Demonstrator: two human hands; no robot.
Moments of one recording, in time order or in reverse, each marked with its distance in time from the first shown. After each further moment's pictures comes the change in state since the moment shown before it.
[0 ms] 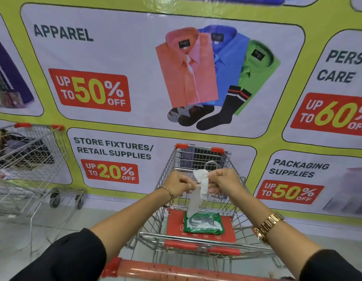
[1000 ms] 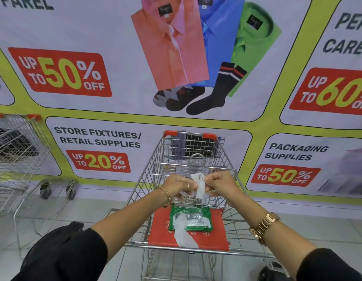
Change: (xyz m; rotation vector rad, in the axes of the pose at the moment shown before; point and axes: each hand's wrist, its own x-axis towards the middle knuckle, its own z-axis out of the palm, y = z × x) left_hand 0.055 -0.021 0.056 -0.236 -0.175 -0.221; right_hand 0.054 0.057 -0.037 -0.085 -0.005 0.122
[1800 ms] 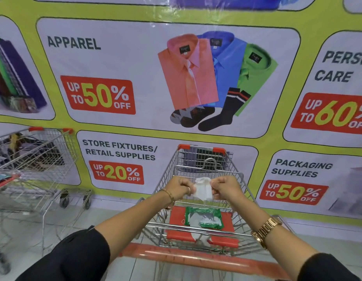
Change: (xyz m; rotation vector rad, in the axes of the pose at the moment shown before) left_hand -0.111 0.017 -0.020 0.248 0.166 0.149; right_hand -0.089 -0.027 0.029 0.036 0.098 -0.074
